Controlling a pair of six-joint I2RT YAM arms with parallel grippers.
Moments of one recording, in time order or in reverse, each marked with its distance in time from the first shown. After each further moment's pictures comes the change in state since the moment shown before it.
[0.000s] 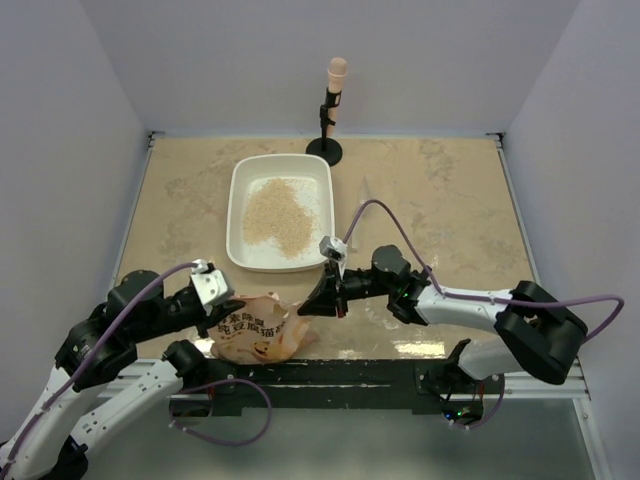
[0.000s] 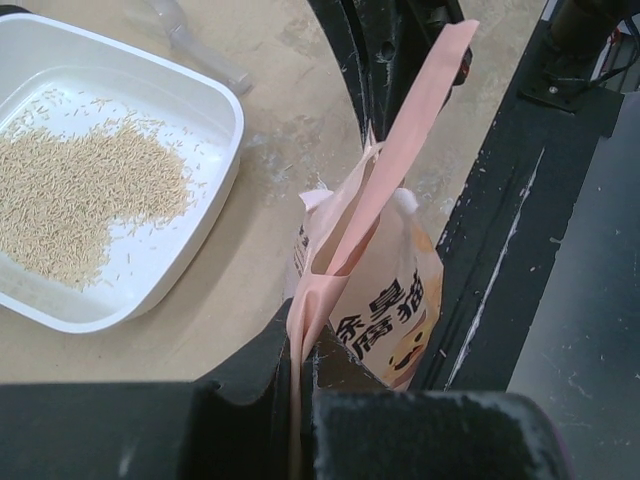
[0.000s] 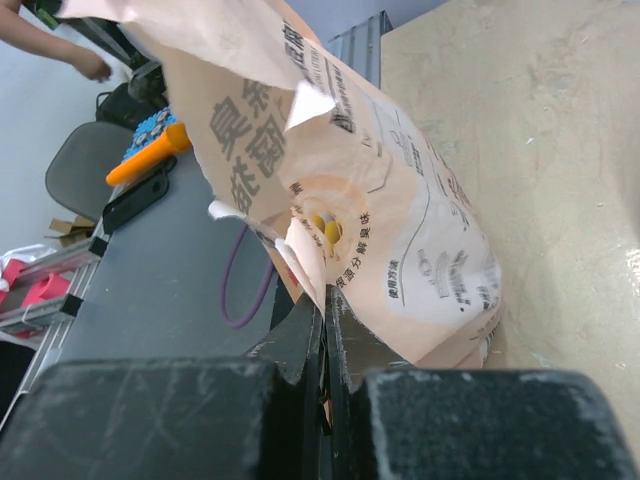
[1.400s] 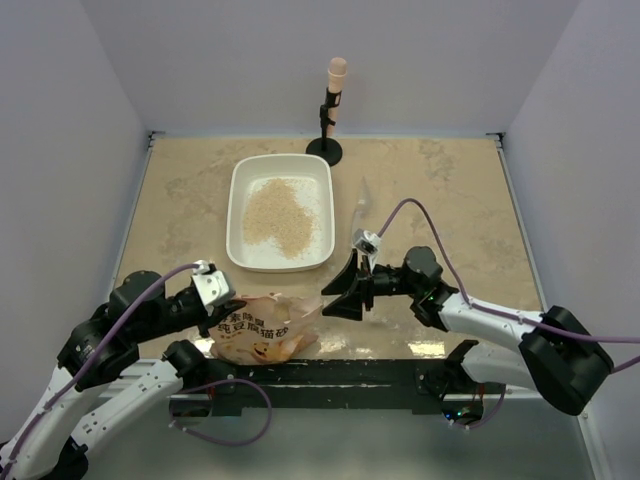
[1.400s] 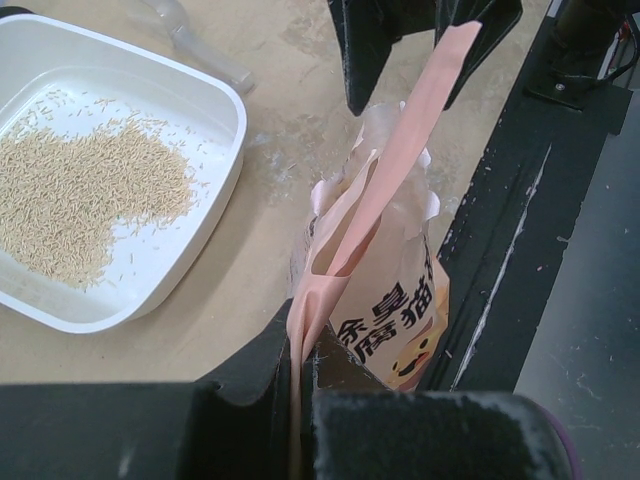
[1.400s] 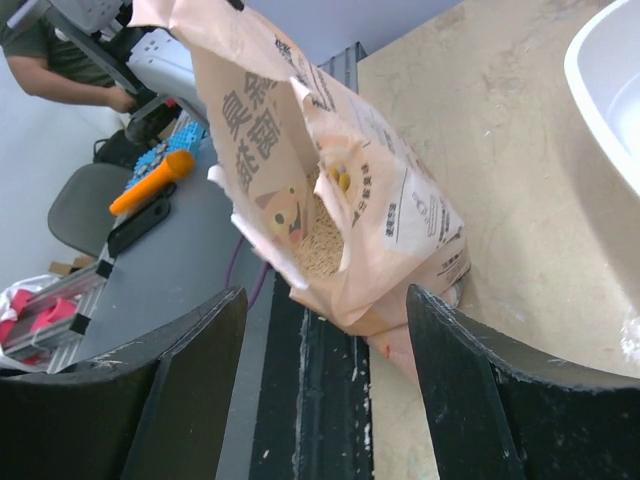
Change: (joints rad) left arm 0.000 -0.004 -0.019 0.021 0.000 0.008; right arm -0.177 -0.218 -0.153 0.008 -0.076 0.079
